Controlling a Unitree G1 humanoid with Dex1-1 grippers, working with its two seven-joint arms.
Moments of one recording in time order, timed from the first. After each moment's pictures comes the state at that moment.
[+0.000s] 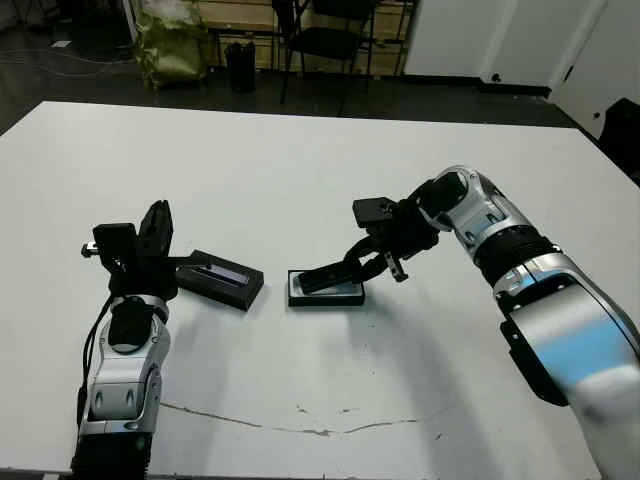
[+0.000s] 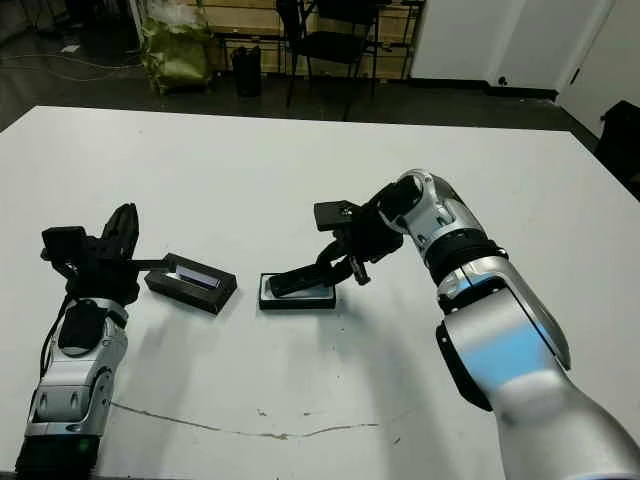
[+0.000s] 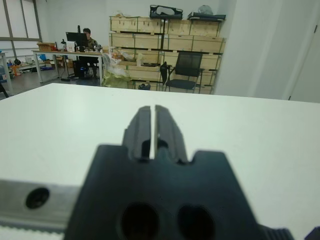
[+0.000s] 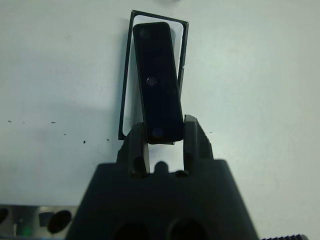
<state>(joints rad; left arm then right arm) -0.11 0.16 0.13 -0.03 -0.08 0.02 0.00 -1.07 -0.32 0.43 1.15 -0.29 -0.24 1.41</state>
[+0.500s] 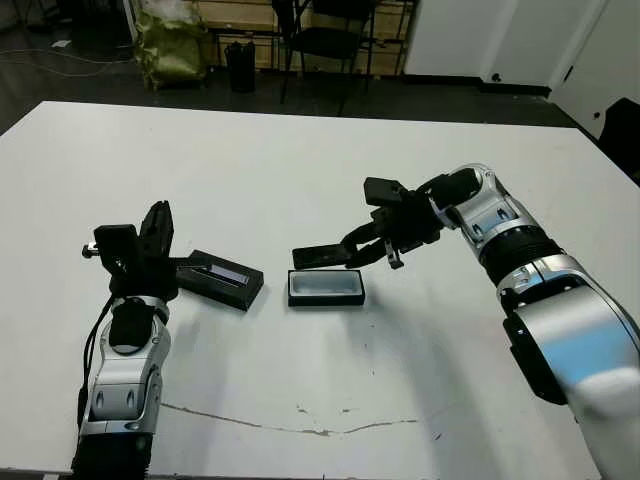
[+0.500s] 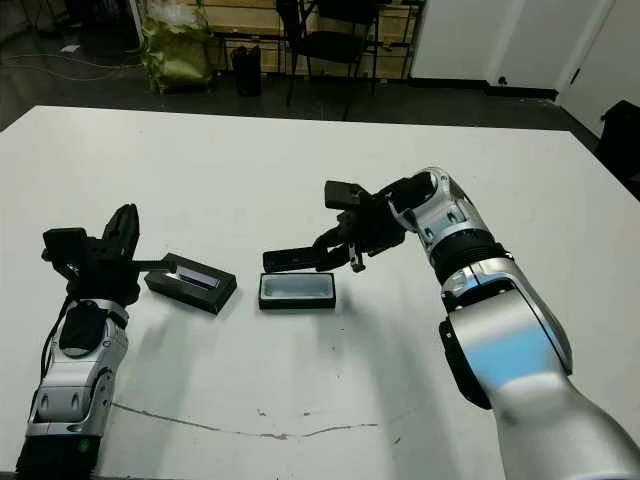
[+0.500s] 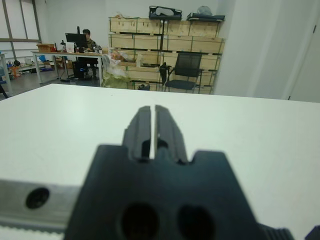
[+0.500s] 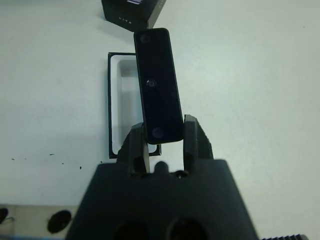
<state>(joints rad) -0.11 0.16 0.13 -0.02 -0.09 0.00 0.00 -1.07 -0.32 0.32 1.15 -0.22 -0.13 1.39</state>
